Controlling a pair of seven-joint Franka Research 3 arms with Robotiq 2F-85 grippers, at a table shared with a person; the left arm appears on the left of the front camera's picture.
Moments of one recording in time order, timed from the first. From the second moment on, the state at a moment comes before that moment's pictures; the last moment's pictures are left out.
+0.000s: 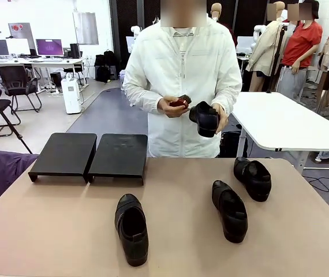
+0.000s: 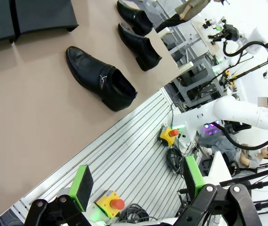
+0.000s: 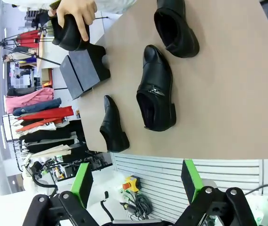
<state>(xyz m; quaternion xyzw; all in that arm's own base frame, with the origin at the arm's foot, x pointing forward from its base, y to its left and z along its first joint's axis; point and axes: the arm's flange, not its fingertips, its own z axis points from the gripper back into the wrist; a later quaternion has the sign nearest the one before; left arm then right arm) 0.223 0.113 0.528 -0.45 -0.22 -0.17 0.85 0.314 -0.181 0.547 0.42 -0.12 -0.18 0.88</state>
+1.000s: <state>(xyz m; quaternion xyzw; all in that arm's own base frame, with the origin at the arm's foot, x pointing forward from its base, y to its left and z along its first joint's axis) 0.256 -0.137 0.560 -0.30 -0.06 -0.24 0.92 0.314 -0.181 0.547 0.43 -0.12 -0.18 0.88</state>
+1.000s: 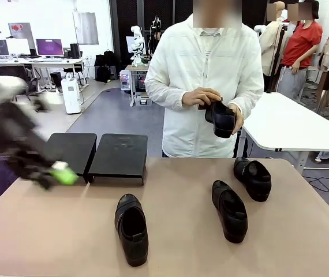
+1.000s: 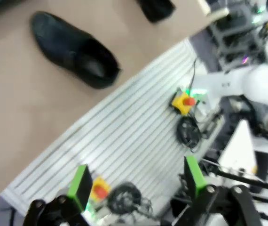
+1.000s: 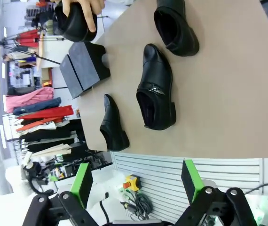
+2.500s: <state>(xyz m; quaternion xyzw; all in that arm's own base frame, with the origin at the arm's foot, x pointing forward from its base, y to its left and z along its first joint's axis) 0.344 -0.347 0.433 -0.12 -0.04 0.03 0.99 0.313 -0.181 0.547 0.42 -0.12 -0.18 0.88</state>
